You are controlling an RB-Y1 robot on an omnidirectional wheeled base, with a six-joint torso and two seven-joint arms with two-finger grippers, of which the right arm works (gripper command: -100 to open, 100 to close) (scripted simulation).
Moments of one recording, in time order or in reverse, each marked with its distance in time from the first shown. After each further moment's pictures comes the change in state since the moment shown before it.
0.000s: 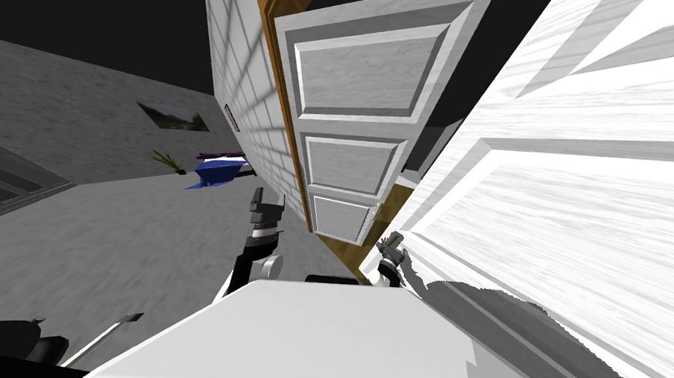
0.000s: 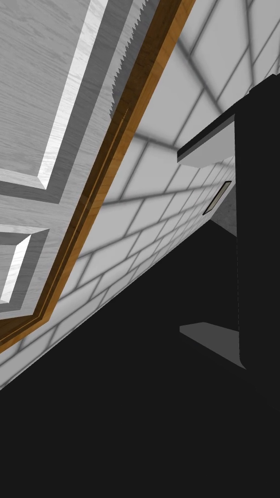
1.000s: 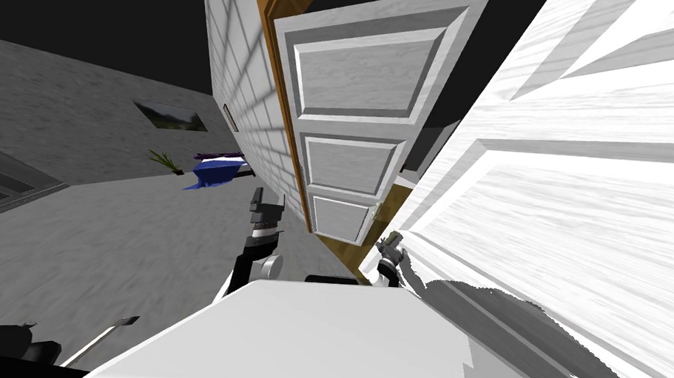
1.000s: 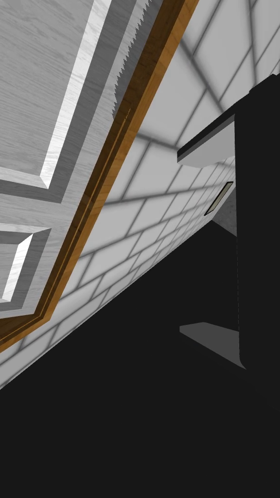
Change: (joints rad) arm -0.021 -0.002 0.004 0.038 0.005 -0.016 -0.012
